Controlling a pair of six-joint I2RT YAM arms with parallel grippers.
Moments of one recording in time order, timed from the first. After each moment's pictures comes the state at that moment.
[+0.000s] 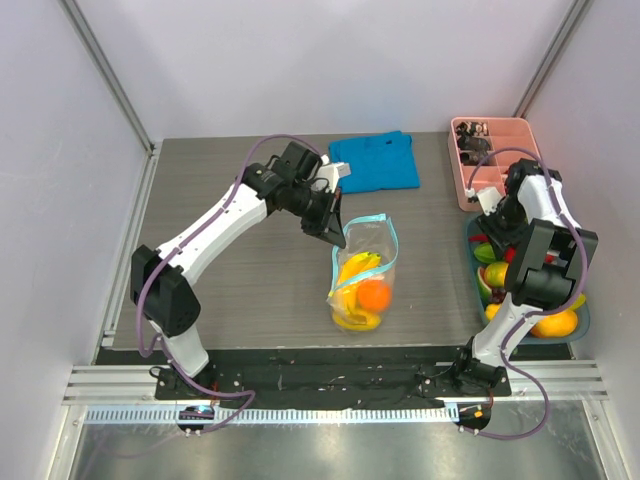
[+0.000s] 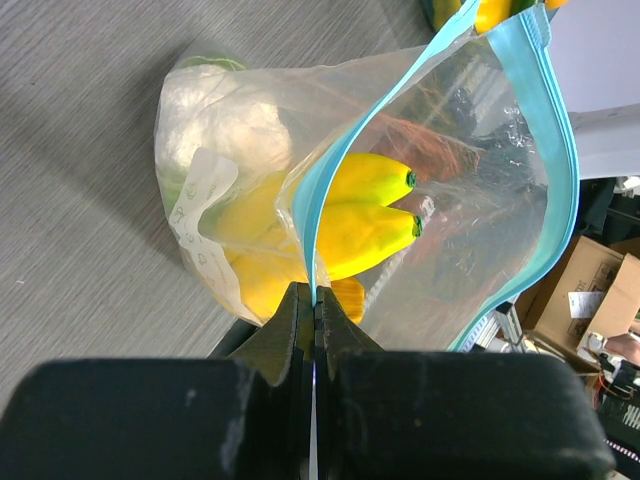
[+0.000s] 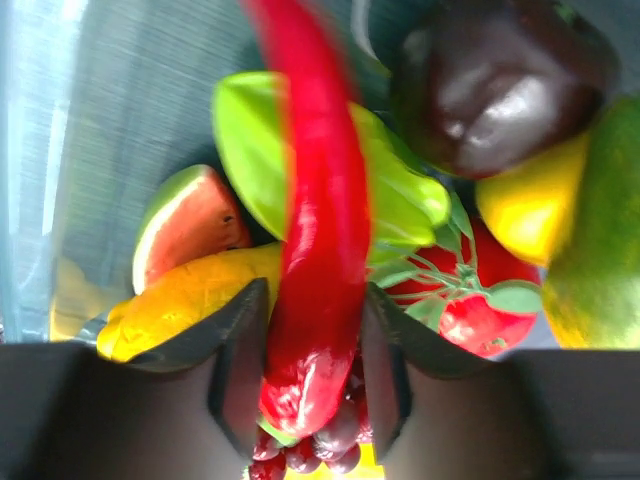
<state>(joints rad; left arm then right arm) -0.65 1.75 1.69 -0.90 0.63 -0.34 -0.32 1.82 1.44 -1.11 0.04 -0.83</state>
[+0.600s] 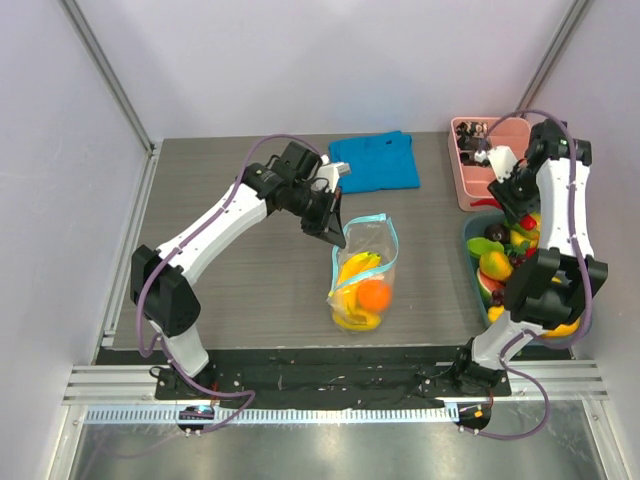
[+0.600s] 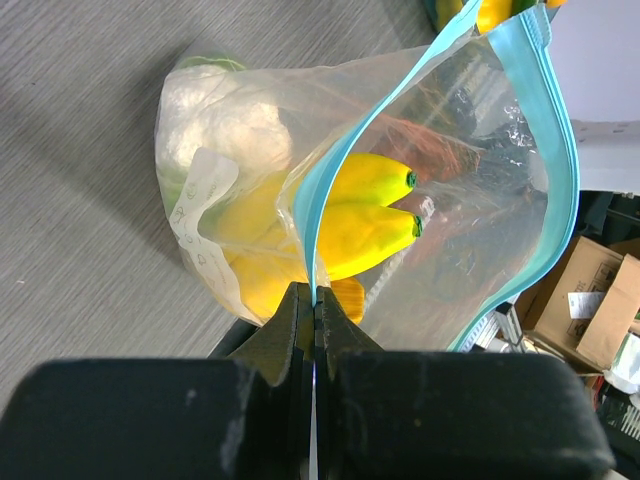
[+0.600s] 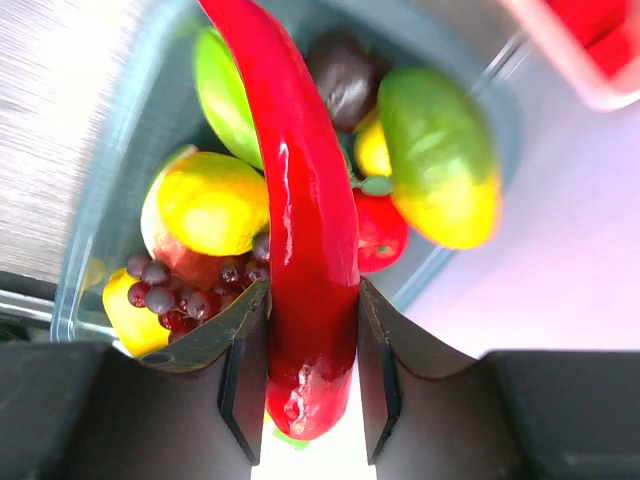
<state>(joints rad) -0.65 1.75 1.69 -0.90 0.63 -0.34 -0.30 1.71 1.73 -1.30 -0.02 -0.89</state>
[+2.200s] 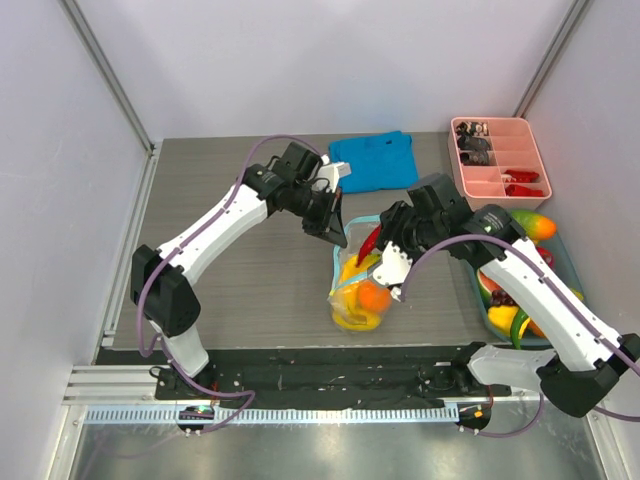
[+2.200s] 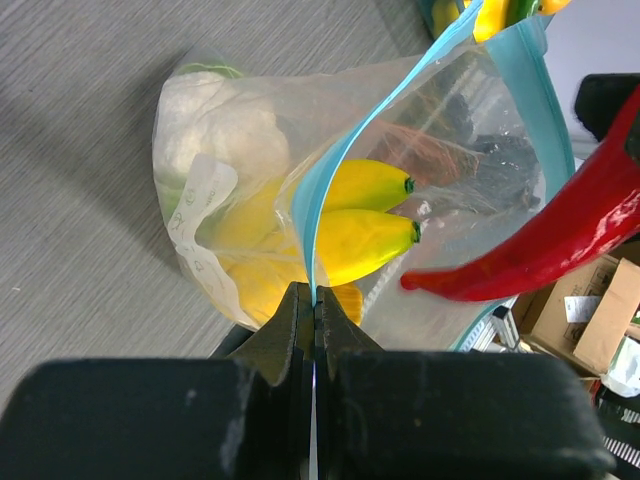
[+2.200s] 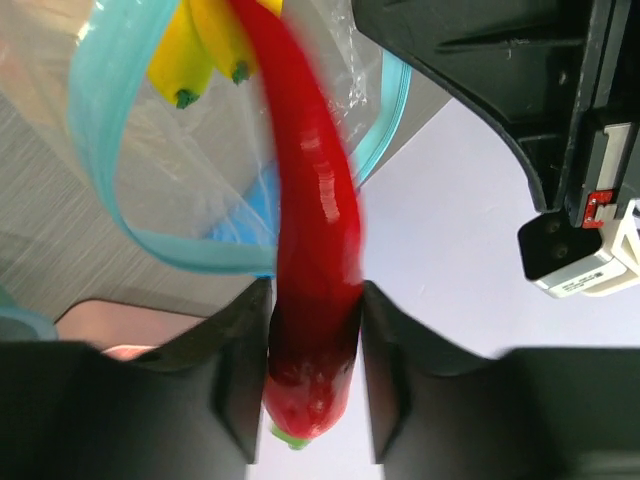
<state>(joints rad) -0.65 1.75 1.68 -0.88 0.63 -0.36 0.65 1.20 1.44 -1.12 -0.15 -1.96</state>
